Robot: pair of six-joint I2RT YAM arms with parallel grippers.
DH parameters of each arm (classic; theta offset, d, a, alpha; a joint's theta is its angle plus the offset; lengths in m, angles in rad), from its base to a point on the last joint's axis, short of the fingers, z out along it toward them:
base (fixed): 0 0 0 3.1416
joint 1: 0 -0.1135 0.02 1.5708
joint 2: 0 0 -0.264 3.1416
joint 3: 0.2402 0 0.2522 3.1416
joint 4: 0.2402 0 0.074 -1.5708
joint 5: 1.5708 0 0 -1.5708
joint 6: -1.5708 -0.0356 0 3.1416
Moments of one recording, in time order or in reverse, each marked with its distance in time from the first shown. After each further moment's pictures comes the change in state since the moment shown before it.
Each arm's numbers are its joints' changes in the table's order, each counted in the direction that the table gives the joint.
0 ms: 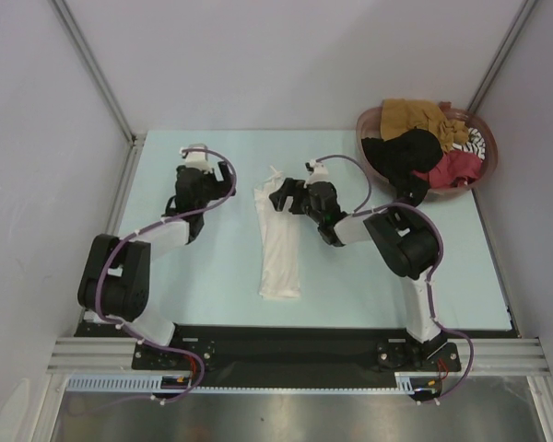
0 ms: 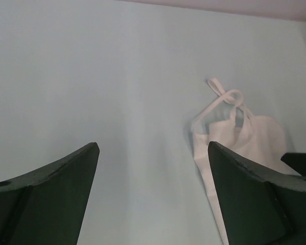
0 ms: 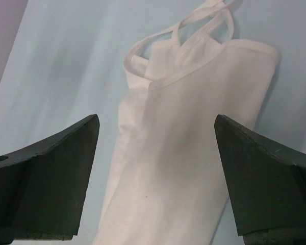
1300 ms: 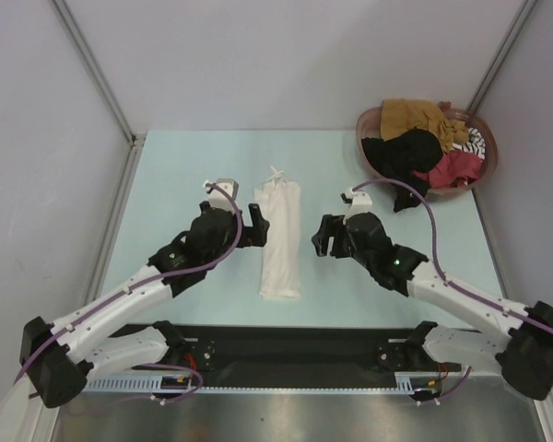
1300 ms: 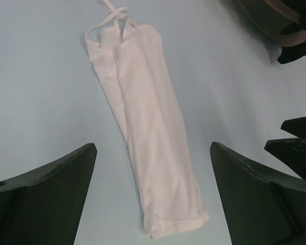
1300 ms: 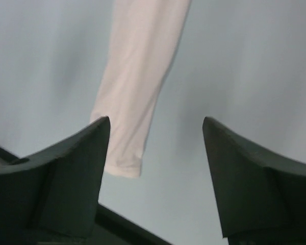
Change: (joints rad) left arm 0.566 -0.621 -0.039 0.706 -0.267 0.211; right arm -0.228 -1.067 -0.391 0.881 0.272 0.066
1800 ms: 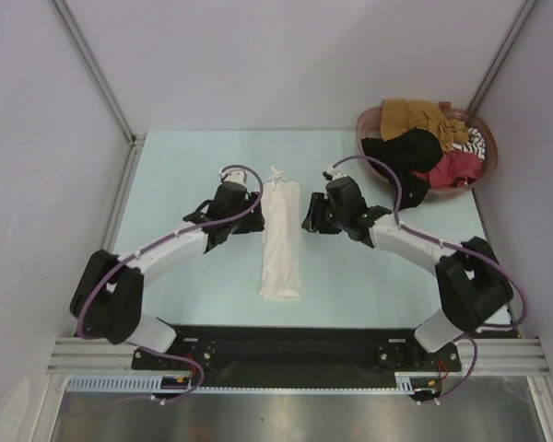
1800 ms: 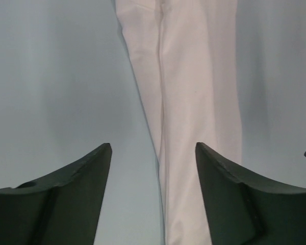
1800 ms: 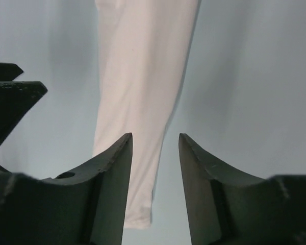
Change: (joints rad) left arm -0.229 0.453 0.099 -0.023 0.174 0.047; right arm 0.209 0.479 0.262 0.037 -0.319 -0.062
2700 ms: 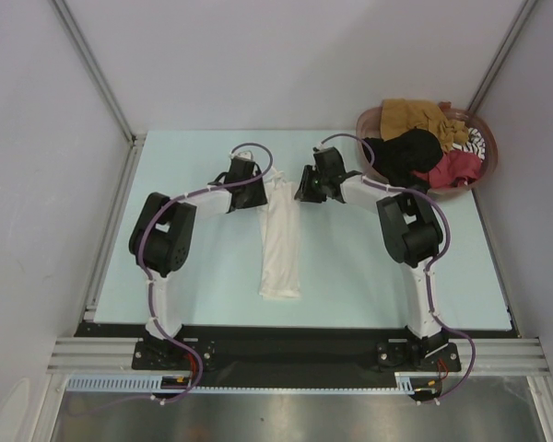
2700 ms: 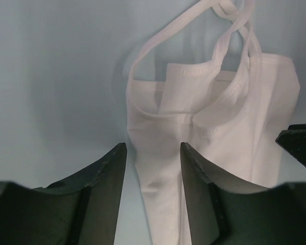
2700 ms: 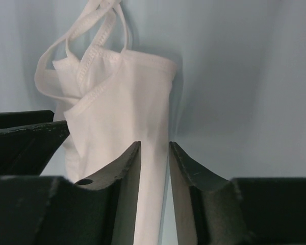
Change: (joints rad) left arm -0.152 0.612 0.419 -0.113 0.120 0.002; right arm 0.157 0.674 0.591 -0.010 -0.138 0.008
